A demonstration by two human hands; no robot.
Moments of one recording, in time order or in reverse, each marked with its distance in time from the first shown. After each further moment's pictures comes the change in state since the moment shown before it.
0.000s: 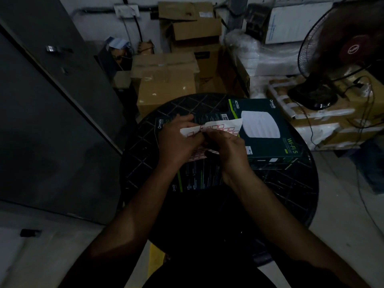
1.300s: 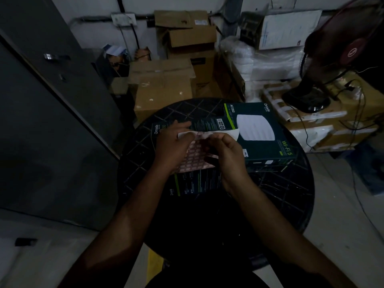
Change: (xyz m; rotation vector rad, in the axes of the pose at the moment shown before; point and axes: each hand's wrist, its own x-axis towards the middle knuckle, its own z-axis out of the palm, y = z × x) left_hand 0.004 -0.004 -0.002 -0.074 -0.162 -0.096; right_hand 0.003 0.013 -0.018 -0.128 -0.010 -0.104
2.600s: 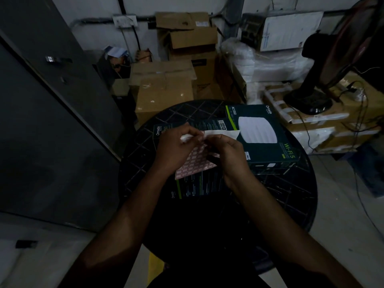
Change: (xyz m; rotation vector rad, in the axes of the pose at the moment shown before) left_hand 0.007 -0.003 -0.005 0.077 -0.070 0.286; right_hand 0.009 -0.015 0.007 0.001 -0.035 0.081
